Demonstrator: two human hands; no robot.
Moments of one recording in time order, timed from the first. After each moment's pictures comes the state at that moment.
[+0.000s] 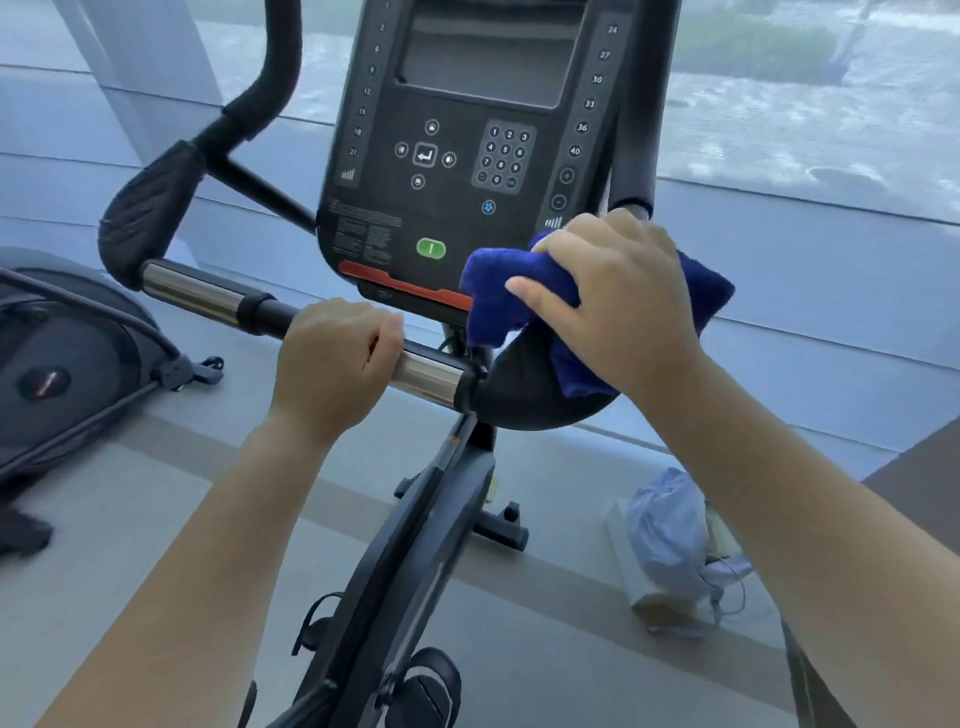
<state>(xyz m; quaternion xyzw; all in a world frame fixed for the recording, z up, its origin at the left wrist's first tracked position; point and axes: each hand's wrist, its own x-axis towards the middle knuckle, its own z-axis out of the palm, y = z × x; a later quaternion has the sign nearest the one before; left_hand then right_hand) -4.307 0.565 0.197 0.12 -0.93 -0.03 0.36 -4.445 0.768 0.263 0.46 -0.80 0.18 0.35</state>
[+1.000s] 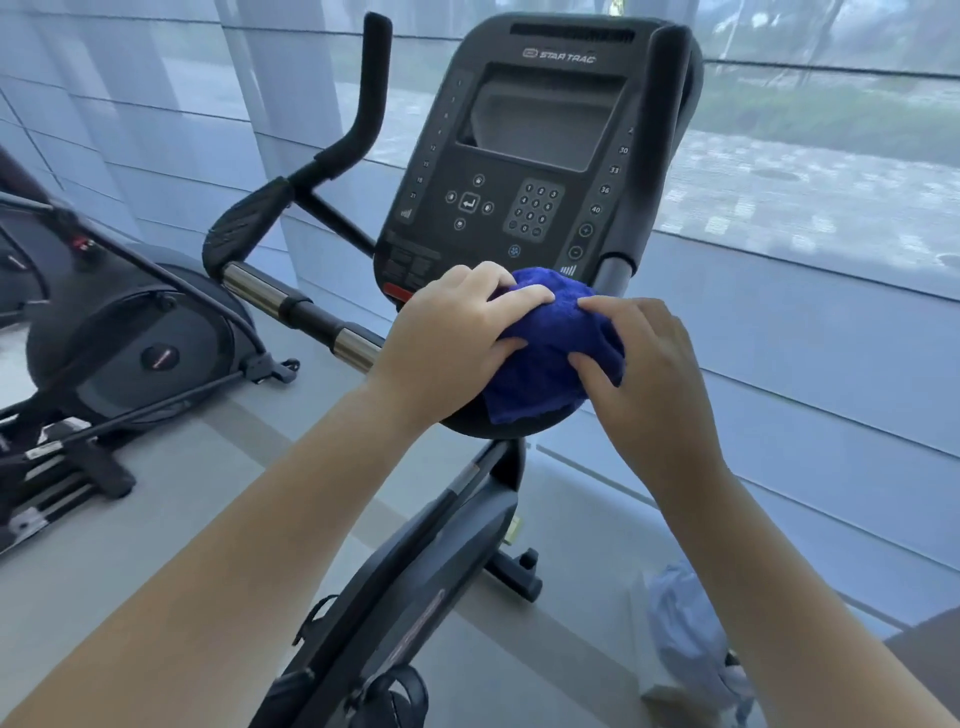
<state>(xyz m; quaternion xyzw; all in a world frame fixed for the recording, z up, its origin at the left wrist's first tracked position) -4.341 0.688 0.263 0.08 -0.93 0.03 0.36 -4.450 0.846 0.245 0.46 -0.78 0.40 0.16</state>
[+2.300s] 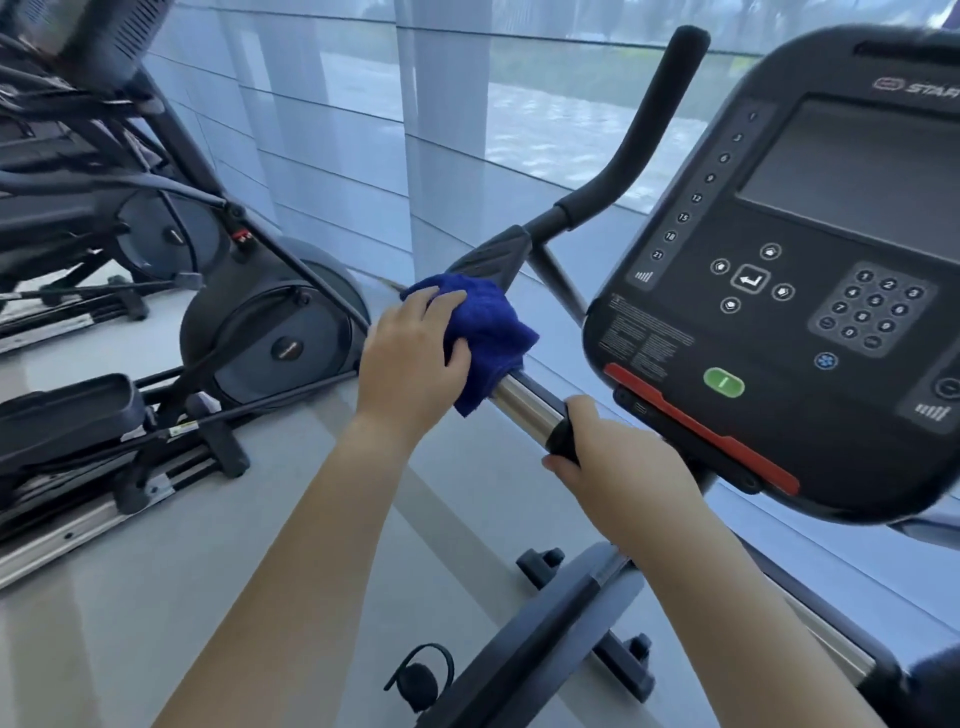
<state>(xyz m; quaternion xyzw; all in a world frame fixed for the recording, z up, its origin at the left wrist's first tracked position) -4.230 0.381 0.224 0.39 -0.84 -0.04 0.37 -4.347 0.548 0.235 0.54 -0.84 0.09 -0.03</state>
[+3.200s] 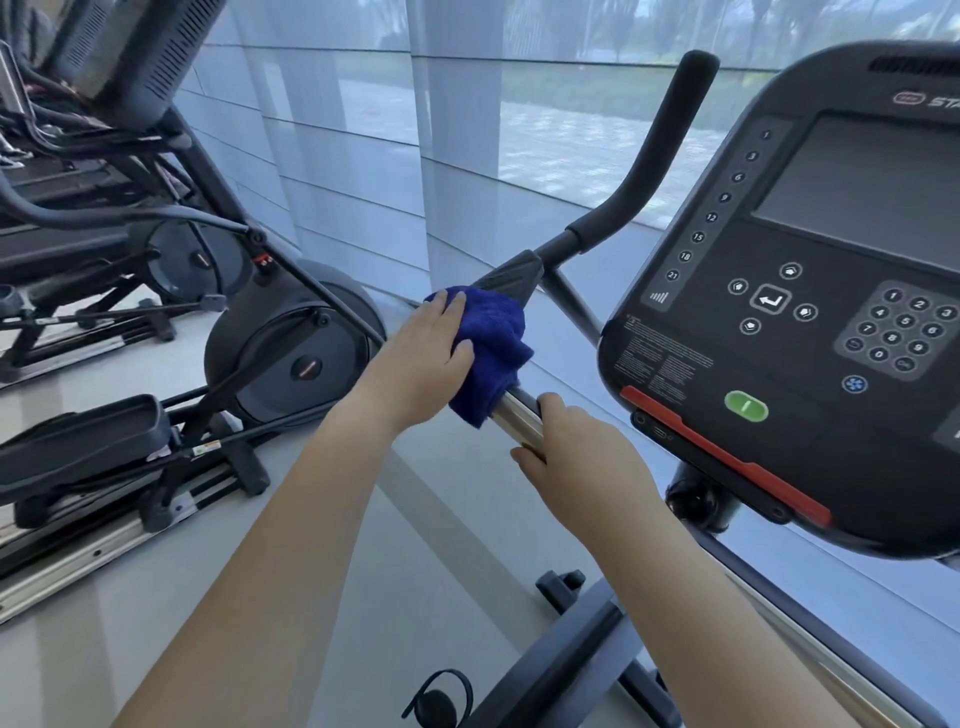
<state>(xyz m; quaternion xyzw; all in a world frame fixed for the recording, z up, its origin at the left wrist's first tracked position) -4.234 0.339 0.247 0.37 -0.90 -0.16 0.19 -4.339 0.506 0.232 0.56 -0.82 0.15 -0.02</state>
